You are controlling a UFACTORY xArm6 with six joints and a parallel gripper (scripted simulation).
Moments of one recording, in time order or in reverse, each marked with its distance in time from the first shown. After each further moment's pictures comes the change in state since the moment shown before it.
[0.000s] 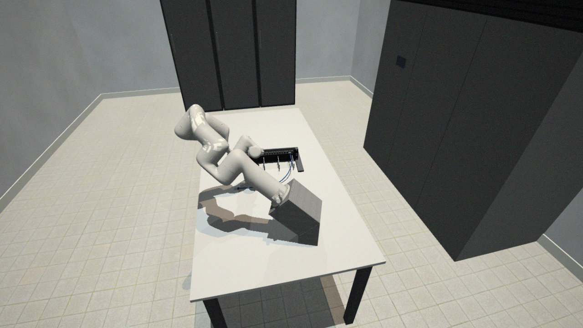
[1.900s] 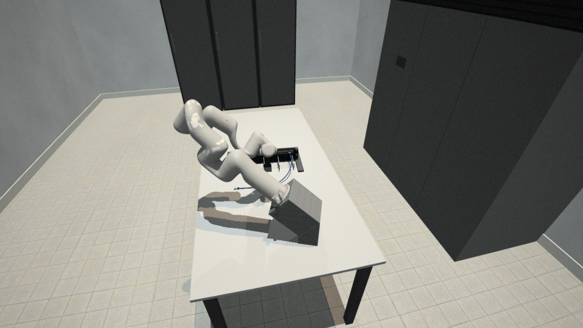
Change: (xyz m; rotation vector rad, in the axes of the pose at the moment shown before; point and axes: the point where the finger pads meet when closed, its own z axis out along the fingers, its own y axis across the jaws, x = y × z) arm 0.000 -0.072 -0.141 0.006 0.000 0.003
